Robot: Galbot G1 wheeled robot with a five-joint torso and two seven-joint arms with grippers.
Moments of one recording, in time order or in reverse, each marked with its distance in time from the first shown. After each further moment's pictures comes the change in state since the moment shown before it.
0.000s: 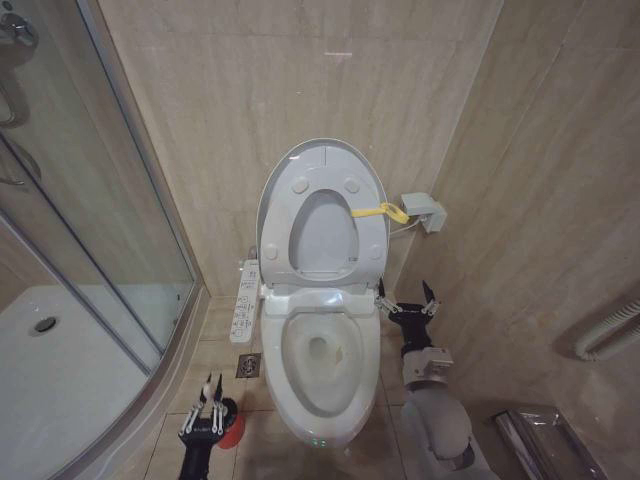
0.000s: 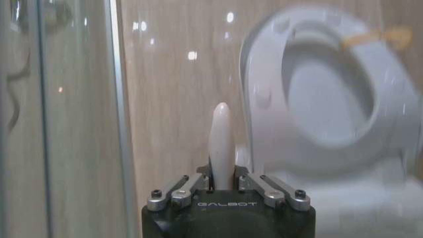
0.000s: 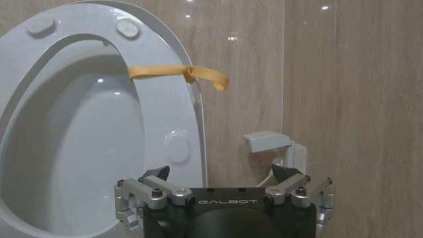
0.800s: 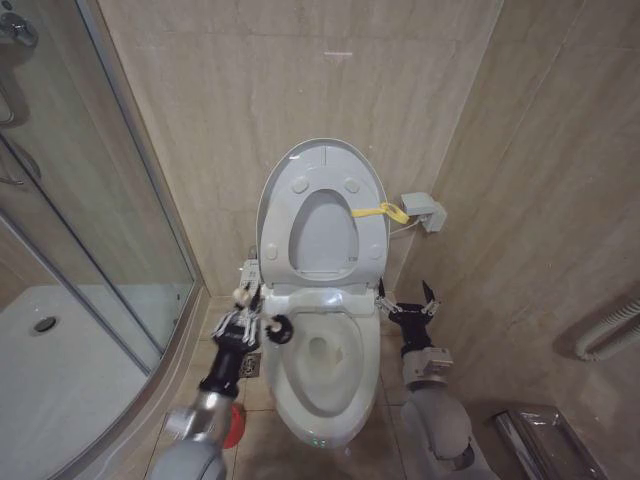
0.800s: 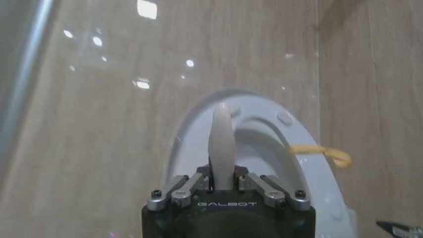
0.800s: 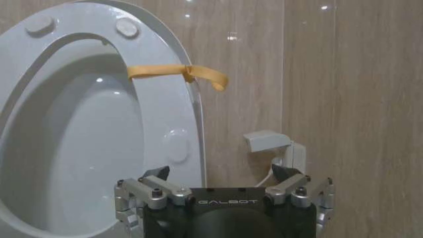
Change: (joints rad) left arm -0.360 0.151 0.243 -0.159 -0.293 0.288 0.090; right arm 0.000 0.000 0.000 0.000 0.000 0.000 0.000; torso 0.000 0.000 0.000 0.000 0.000
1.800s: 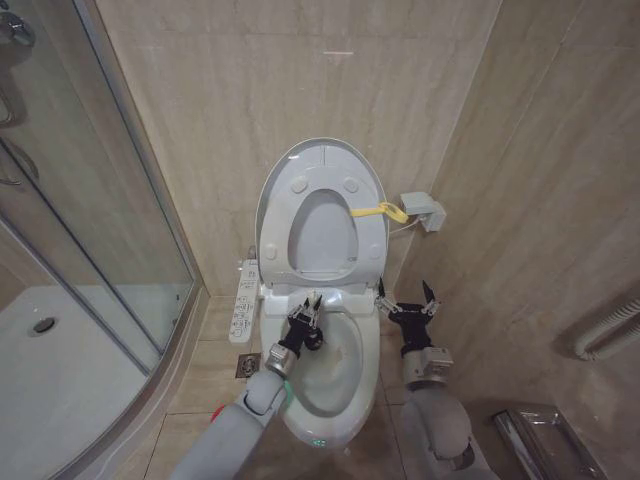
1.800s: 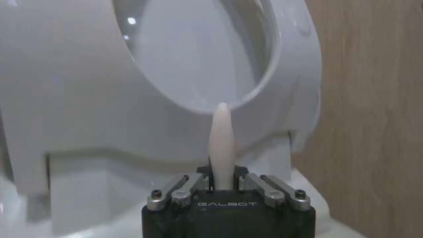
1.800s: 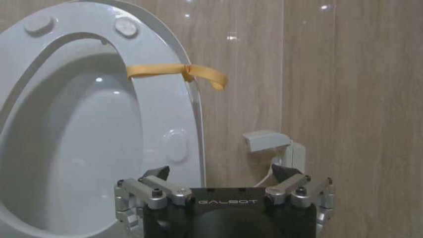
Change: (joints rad) left arm -0.532 -0.112 0.378 0.839 0.014 -0.111 0.010; right arm 0.000 0.000 0.000 0.000 0.000 0.000 0.000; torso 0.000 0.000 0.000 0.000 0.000
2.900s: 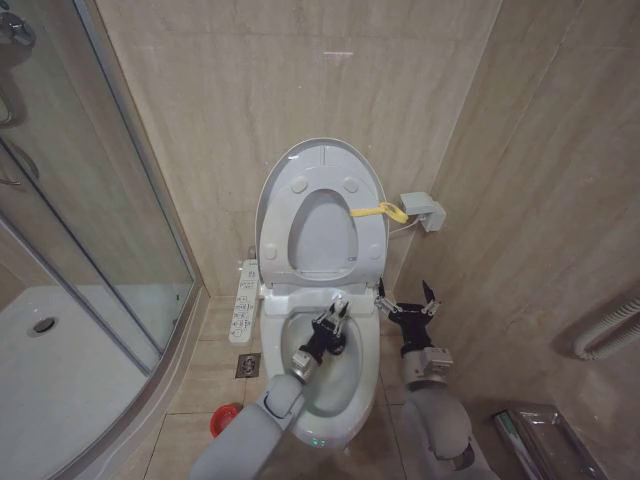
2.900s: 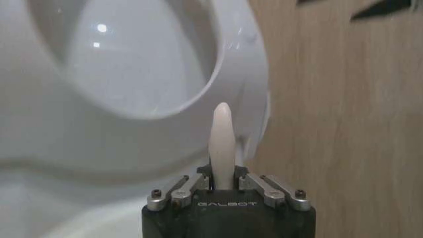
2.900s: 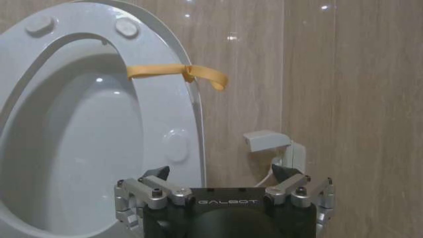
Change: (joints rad) left arm -0.041 -0.034 0.079 0.088 0.018 -0.073 0.045; right arm 0.000 0.000 0.000 0.000 0.000 0.000 0.000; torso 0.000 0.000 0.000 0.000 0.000
